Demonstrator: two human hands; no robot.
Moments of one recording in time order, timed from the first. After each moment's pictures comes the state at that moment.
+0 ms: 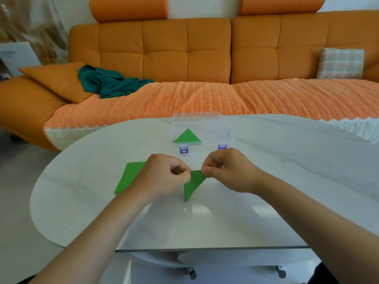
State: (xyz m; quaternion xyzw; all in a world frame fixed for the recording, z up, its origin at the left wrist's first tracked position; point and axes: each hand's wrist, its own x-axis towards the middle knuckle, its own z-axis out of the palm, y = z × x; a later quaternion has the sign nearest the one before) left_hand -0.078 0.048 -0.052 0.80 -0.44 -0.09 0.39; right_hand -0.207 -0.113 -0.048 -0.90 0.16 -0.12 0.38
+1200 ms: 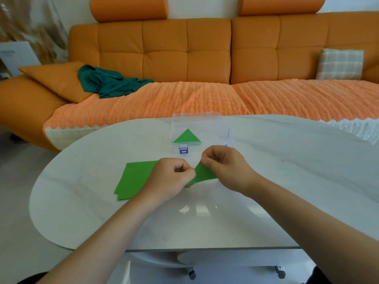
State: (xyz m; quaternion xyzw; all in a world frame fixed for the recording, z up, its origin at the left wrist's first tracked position) left_hand -0.088 0.034 -0.066 0.77 -0.36 -0.18 0.50; right_hand -0.198 -0.107 -0.059 -0.83 0.19 -0.20 0.49
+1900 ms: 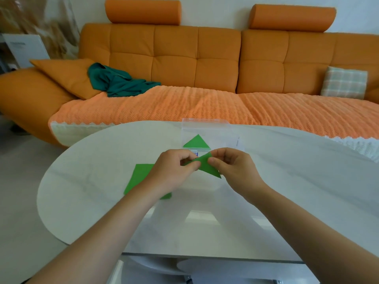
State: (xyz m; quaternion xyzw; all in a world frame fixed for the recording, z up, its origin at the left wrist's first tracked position) left_hand -0.052 0.035 -0.056 0.78 -0.42 -0.10 0.45; right_hand -0.179 -0.100 -0.058 -0.76 0.22 -0.27 0.55
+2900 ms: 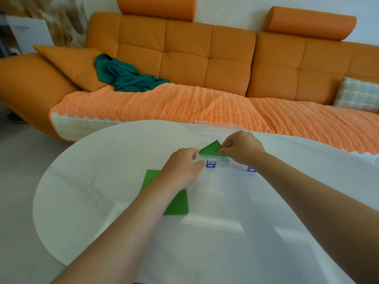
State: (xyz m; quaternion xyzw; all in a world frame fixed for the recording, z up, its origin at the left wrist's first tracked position) left_hand 0.006 0.011 -0.072 0.85 -0.37 -0.11 0.36; right_hand -0.066 -0.182 -0.051 -0.93 0.32 -0.11 0.17
